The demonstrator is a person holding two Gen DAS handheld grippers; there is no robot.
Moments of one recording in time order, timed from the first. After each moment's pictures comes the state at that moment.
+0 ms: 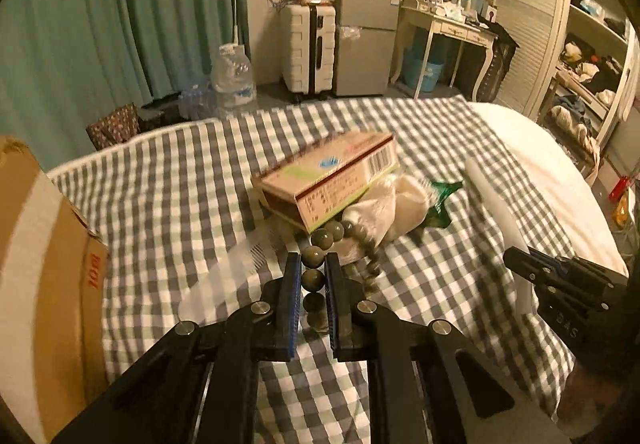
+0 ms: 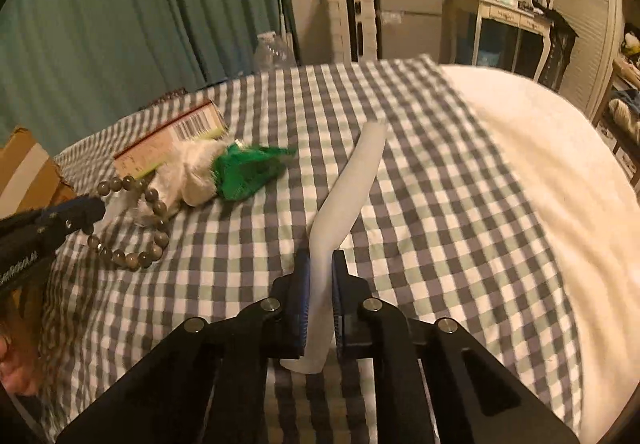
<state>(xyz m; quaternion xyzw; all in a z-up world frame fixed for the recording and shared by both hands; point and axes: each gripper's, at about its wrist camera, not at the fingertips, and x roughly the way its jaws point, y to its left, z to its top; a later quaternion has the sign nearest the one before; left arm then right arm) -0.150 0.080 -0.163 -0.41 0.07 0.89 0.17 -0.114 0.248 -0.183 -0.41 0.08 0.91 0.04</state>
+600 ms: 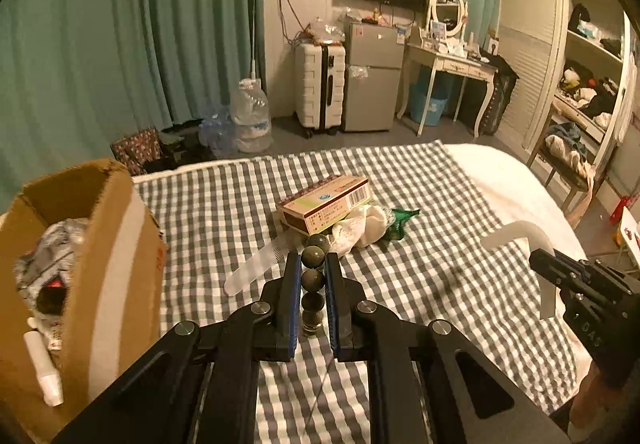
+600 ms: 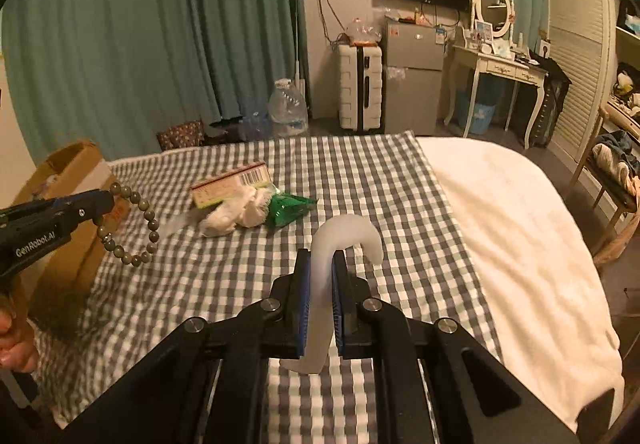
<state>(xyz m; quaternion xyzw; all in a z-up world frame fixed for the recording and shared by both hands) -0.077 0.057 -0.090 -0.35 0.05 0.92 0.15 -0.031 0.230 -0.098 -0.33 0.04 0.94 0.03</state>
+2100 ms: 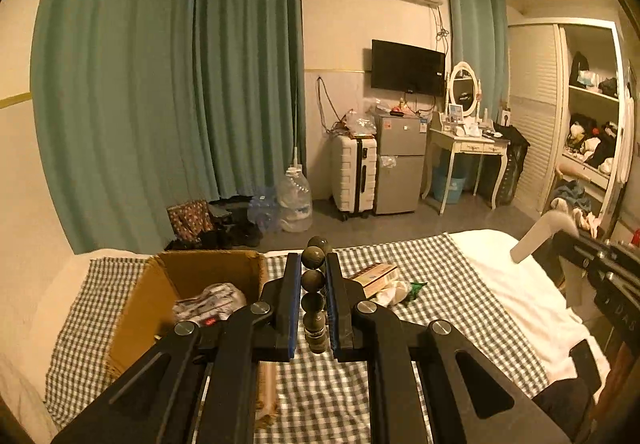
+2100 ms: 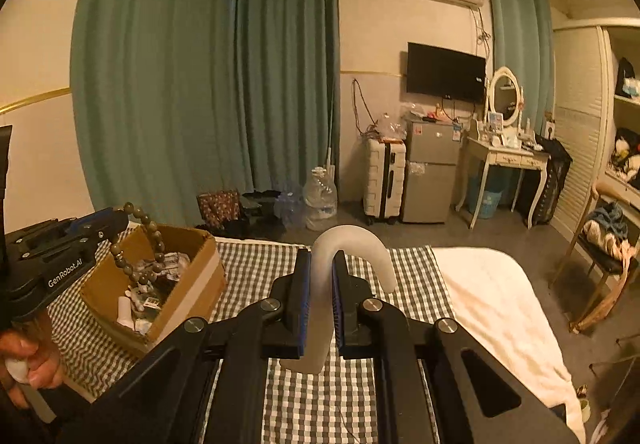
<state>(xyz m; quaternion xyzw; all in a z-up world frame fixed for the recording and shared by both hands) 0.049 -0.052 0.059 -0.21 0.04 0.97 0.10 0.083 0.116 0.078 -0.20 -0.01 0.98 0.00</state>
